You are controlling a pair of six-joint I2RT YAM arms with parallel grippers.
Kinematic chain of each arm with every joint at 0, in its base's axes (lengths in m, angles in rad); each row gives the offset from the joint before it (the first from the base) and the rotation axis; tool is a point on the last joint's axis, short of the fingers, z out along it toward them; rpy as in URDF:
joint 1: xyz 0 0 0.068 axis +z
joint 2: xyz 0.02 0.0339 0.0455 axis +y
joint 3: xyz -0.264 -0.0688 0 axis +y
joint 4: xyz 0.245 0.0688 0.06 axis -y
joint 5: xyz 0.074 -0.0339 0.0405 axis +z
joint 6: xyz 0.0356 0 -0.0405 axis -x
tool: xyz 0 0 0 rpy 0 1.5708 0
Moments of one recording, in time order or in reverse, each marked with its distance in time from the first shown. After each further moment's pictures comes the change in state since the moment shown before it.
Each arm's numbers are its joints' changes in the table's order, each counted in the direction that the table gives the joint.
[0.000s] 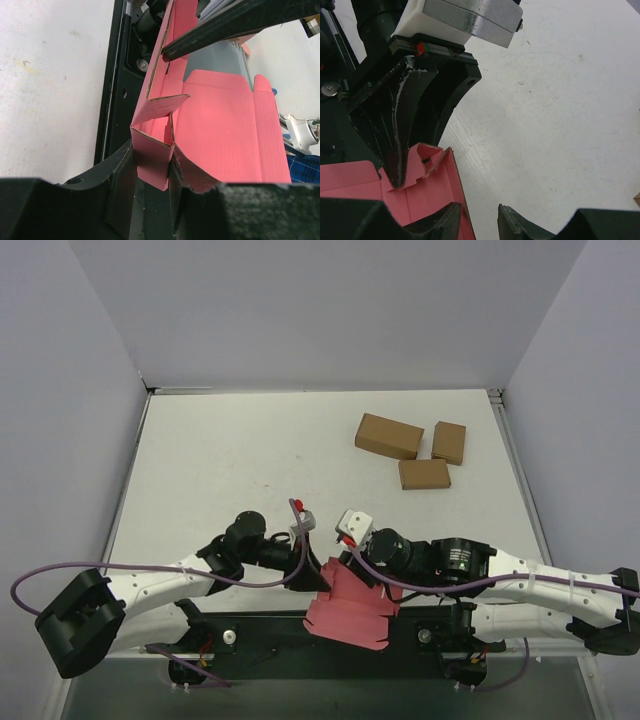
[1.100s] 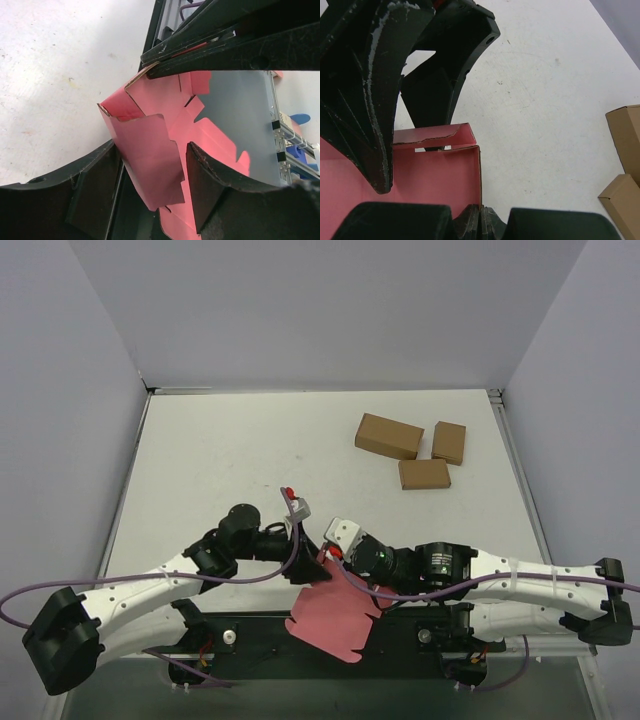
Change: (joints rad) left arm 0.009 -0.120 -0.093 -0.224 0.154 -0.049; right arm 0.047 0.069 0.002 0.013 -0.150 0.045
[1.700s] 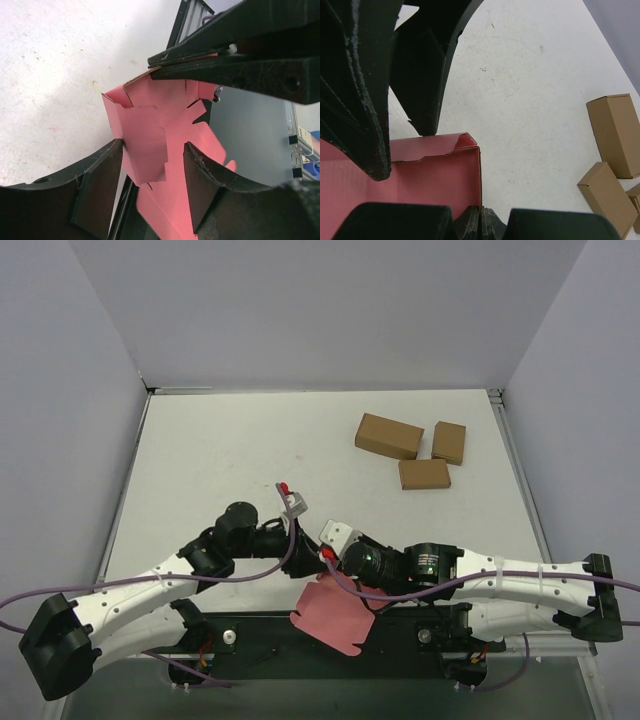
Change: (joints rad) left arm 0.006 -0.050 -0.026 -0.097 0.098 -0.027; right arm 0.018 0.059 -0.001 -0.023 -0.098 0.007
